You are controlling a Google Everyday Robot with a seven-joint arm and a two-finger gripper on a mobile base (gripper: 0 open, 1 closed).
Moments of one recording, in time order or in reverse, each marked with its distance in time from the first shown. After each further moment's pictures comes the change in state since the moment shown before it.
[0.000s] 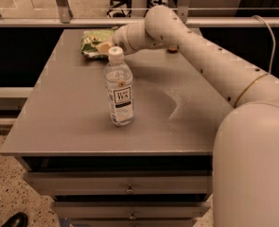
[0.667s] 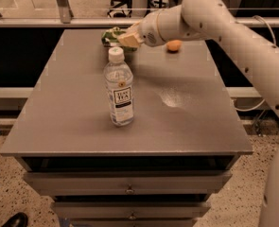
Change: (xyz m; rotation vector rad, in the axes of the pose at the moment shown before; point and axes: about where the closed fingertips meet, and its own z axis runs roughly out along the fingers) arm -0.009 -0.005 -0.106 0.024 -0.015 -0.130
